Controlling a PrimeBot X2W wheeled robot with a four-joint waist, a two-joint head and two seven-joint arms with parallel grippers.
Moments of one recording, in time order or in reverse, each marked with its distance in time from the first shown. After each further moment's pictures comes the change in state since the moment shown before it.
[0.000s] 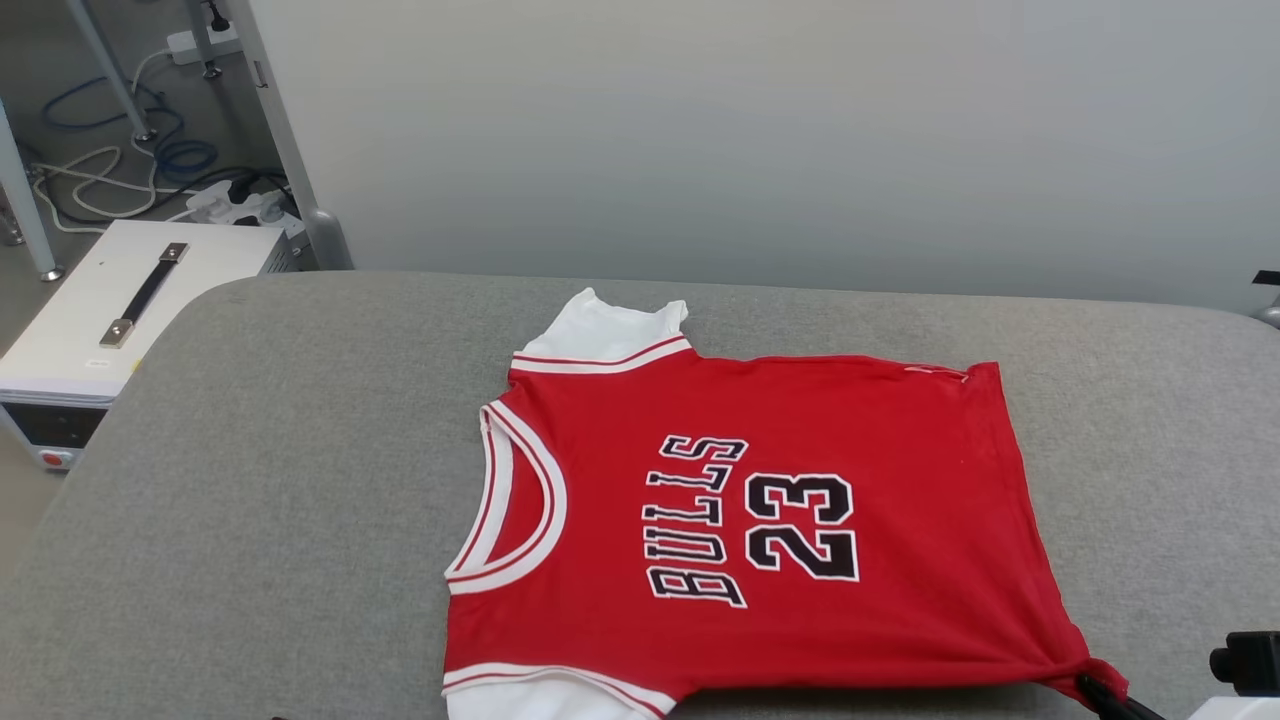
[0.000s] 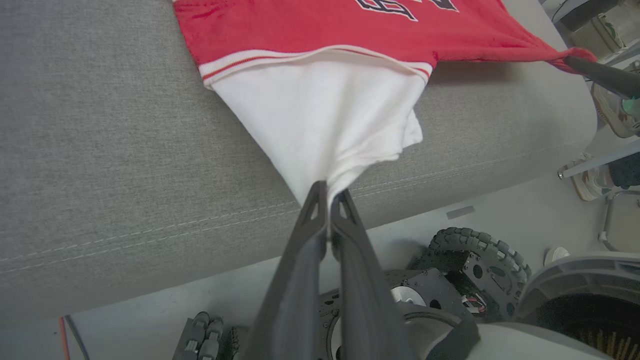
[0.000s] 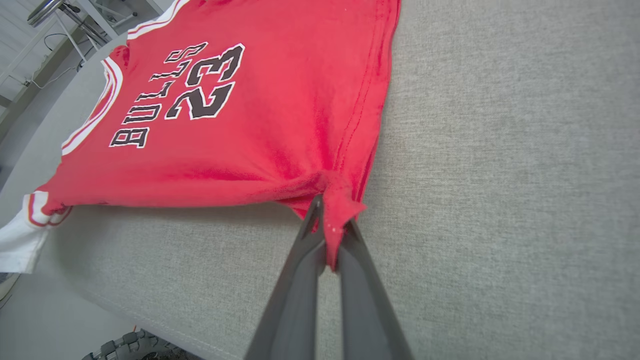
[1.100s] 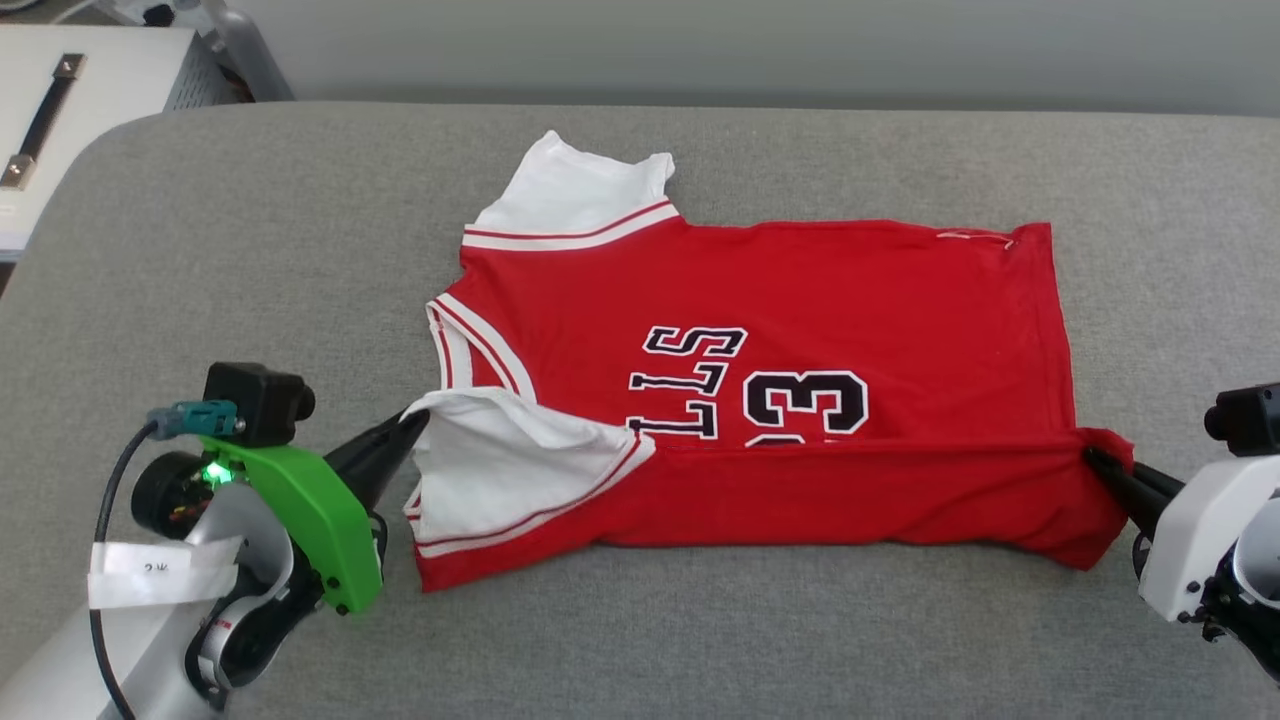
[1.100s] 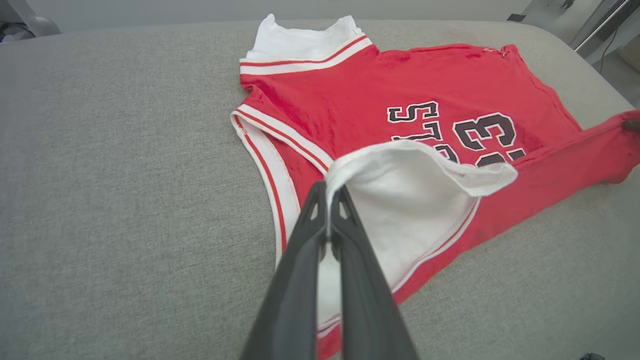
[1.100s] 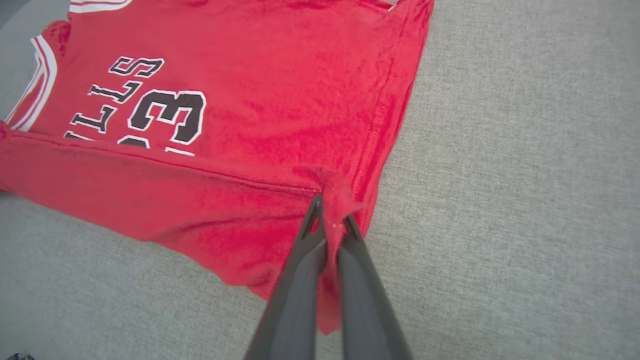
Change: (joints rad) left arm -0.540 -0.092 0.083 0.235 0.114 -0.085 0.005; right arm -0.283 0.003 -0.118 -0.128 -0.241 0.000 0.267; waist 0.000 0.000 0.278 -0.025
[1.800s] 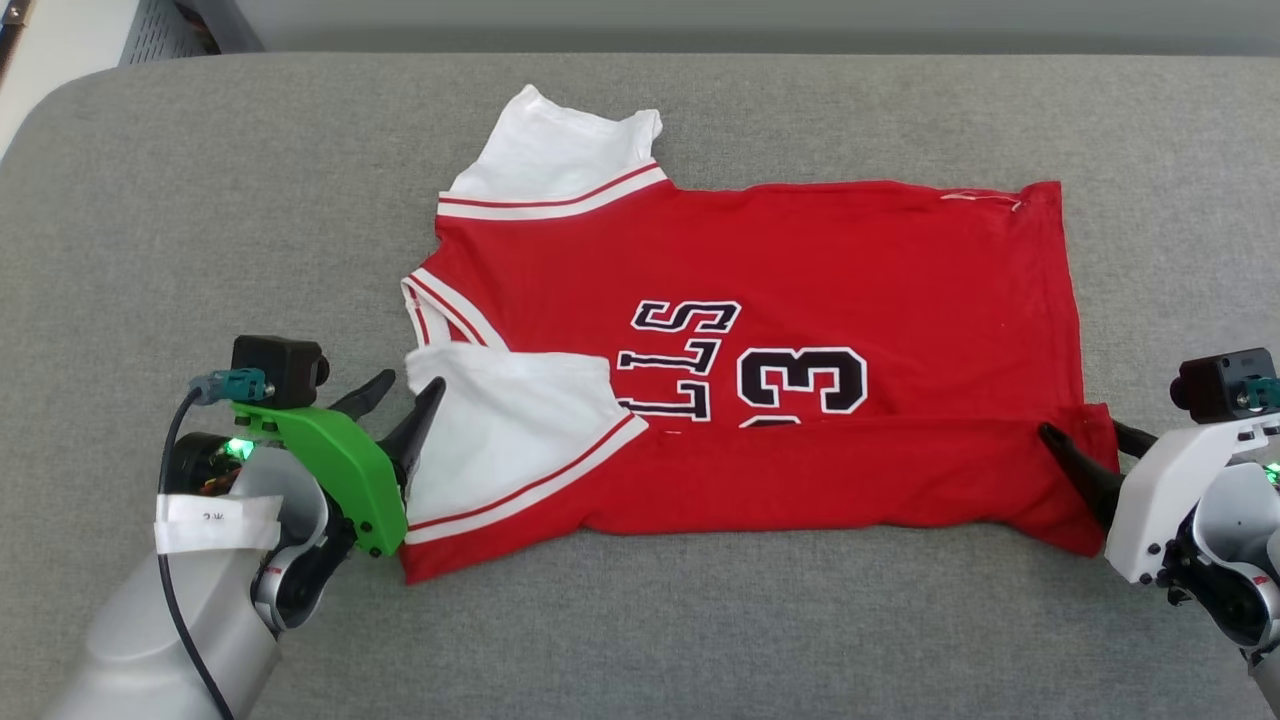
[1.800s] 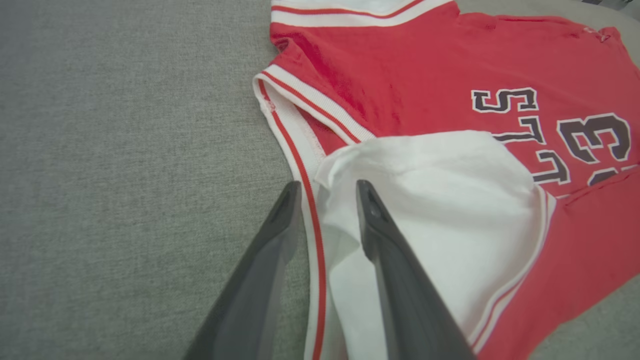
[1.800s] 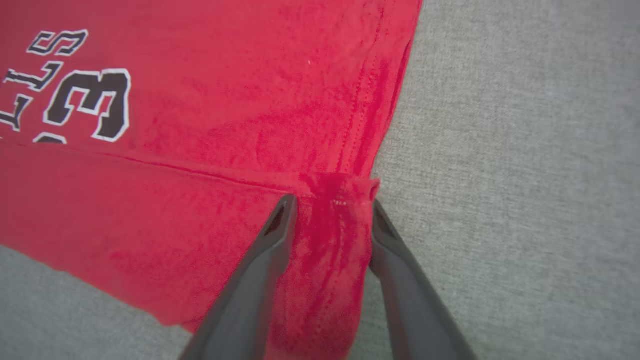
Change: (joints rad) left arm -0.178 -0.164 -0.061 0.413 0.042 -0.051 -0.129; right arm -0.138 0.059 0.072 0.170 -0.041 0.000 -0.039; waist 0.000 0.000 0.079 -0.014
